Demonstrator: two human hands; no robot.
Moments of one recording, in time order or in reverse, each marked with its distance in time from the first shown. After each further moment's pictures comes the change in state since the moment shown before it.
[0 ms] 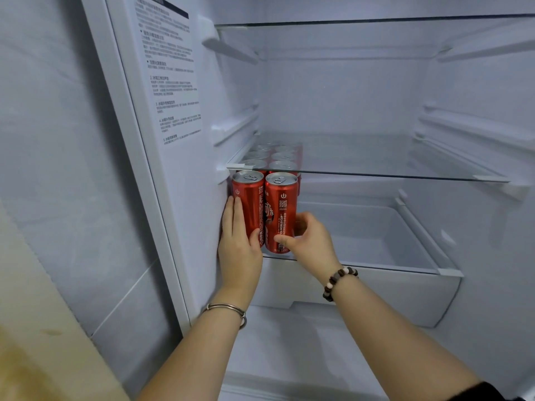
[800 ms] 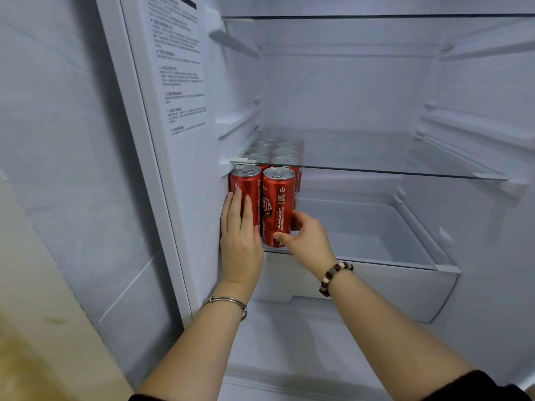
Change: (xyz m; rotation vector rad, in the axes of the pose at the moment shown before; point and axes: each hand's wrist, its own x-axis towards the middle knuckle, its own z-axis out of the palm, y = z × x) left_hand -0.001 -0.012 0.004 0.173 0.065 0.257; right_hand -0.004 -0.005 0.006 -0.048 -0.024 -0.040
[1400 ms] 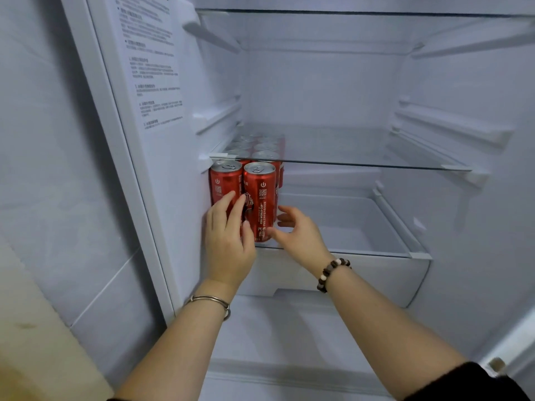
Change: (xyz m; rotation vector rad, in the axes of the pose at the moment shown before) left_hand 0.000 0.014 -0.013 -0.146 0.014 0.028; right_hand -0.011 0.007 -0.020 -0.029 -0.001 -0.011
